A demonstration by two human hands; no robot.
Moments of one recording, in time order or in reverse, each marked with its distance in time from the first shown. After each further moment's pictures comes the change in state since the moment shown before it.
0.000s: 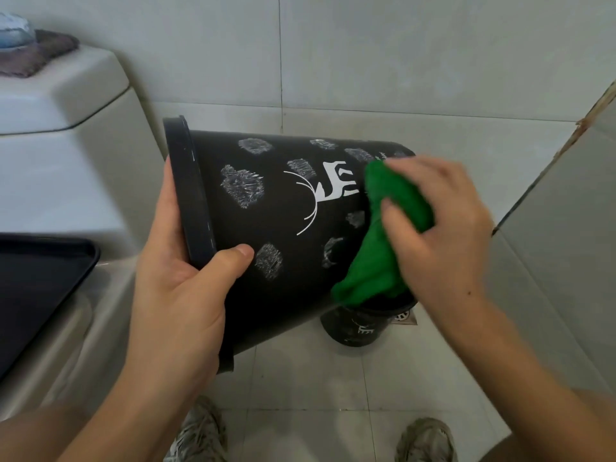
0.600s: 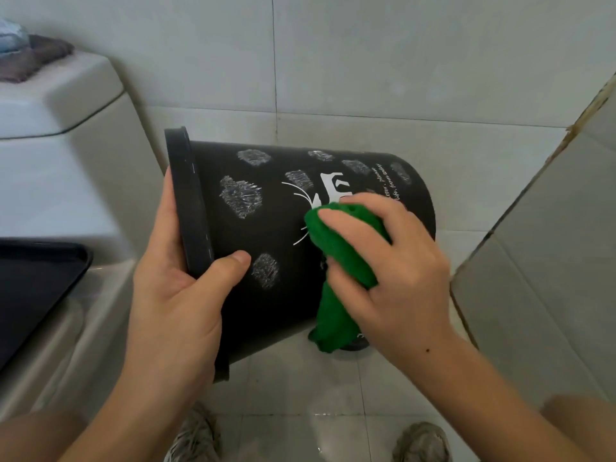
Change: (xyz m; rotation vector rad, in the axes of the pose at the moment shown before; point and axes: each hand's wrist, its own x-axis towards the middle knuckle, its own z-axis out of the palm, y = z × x) left_hand -0.002 -0.002 0.006 0.005 0.003 -0.002; right_hand -0.027 -0.022 0.004 -0.017 -0.084 -0.208
